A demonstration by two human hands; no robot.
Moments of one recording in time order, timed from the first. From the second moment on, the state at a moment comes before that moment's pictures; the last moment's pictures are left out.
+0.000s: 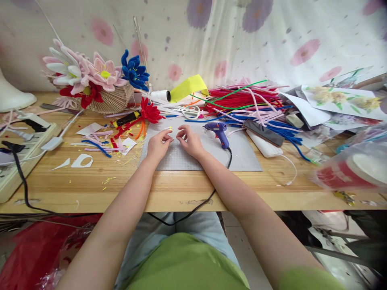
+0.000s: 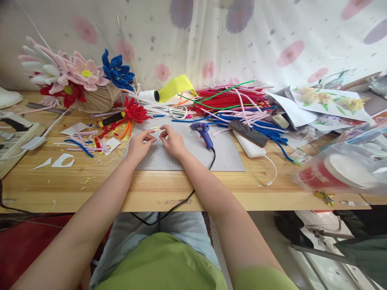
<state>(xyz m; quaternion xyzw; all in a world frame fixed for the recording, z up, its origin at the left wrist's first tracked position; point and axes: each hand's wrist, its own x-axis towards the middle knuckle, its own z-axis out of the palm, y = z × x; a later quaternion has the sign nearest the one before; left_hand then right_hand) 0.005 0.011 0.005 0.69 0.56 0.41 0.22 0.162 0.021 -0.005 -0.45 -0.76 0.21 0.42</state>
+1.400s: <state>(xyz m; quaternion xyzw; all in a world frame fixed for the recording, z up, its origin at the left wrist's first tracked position) 0.013 0.011 -0.004 0.73 0.59 0.34 0.12 0.229 -0.002 0.011 -0.52 -0.64 0.47 0.31</state>
